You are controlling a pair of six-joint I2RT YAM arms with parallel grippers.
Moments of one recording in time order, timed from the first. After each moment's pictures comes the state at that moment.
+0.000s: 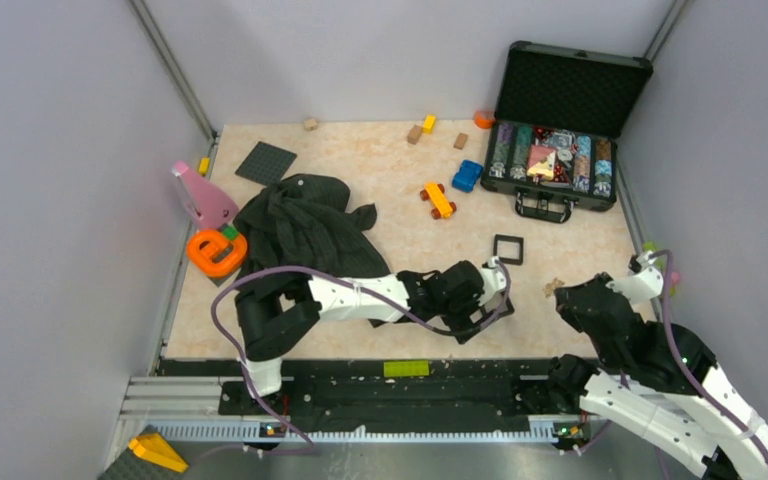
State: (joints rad) left arm -1.19 1.85 1.18 -0.16 -0.04 -0.09; right arm 0.86 0.39 0.84 -1.25 0.77 1.29
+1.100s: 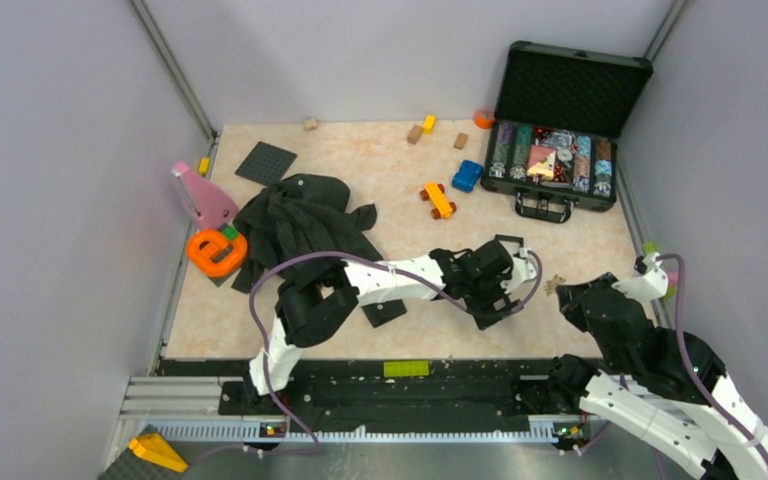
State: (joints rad) left arm -1.16 2.10 1.57 -0.37 0.08 0.06; right arm 0.86 0.33 0.84 -1.20 0.76 1.21
